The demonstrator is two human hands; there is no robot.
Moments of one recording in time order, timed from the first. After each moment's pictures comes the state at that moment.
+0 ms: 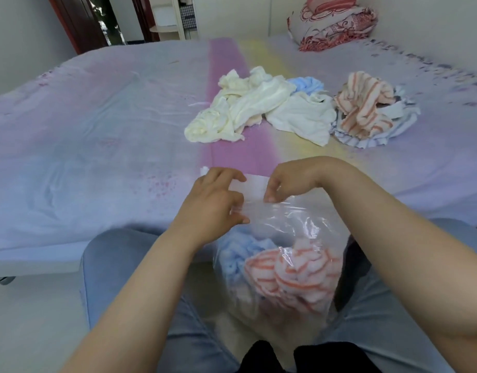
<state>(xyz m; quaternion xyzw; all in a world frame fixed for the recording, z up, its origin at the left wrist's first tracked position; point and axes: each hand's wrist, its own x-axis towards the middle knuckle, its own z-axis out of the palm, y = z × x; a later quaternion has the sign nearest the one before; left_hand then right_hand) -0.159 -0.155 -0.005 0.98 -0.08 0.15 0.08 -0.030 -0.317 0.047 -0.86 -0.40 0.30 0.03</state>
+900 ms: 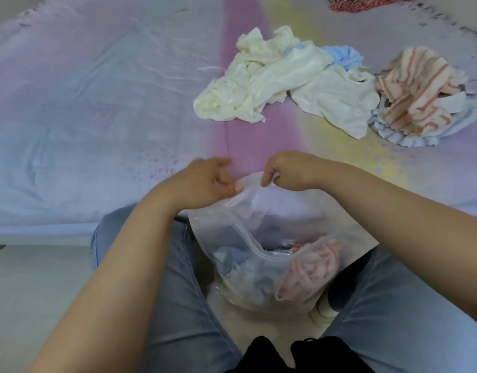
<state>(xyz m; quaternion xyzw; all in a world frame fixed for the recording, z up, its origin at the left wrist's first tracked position) -0.109 -0.078 -0.005 0.96 0.05 -0.09 0.25 0.039 -0.249 -0.023 -0.88 -0.43 0.21 0.06</state>
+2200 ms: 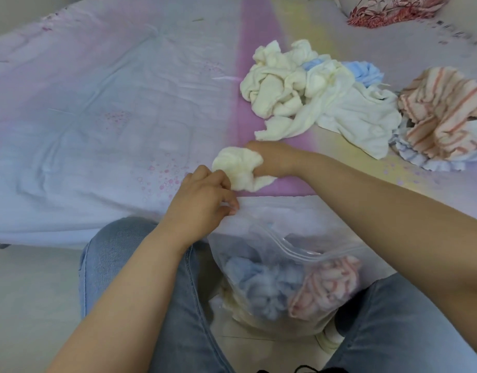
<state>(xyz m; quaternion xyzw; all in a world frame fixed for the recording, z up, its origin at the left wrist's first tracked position) -0.113 -0.060 -0.050 0.98 0.01 0.16 0.14 0.075 -0.169 -0.028 -0.84 -0.50 0.17 0.12</state>
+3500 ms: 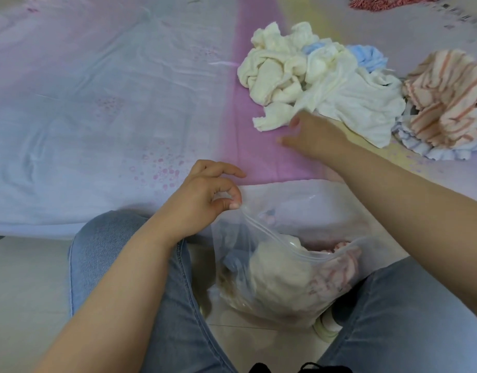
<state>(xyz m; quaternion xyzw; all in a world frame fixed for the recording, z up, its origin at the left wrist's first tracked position) -0.121 -0.063 -0.046 0.94 -0.01 0.11 0.33 0.089 -0.223 -0.006 -0.95 -0.27 0.07 0.16</state>
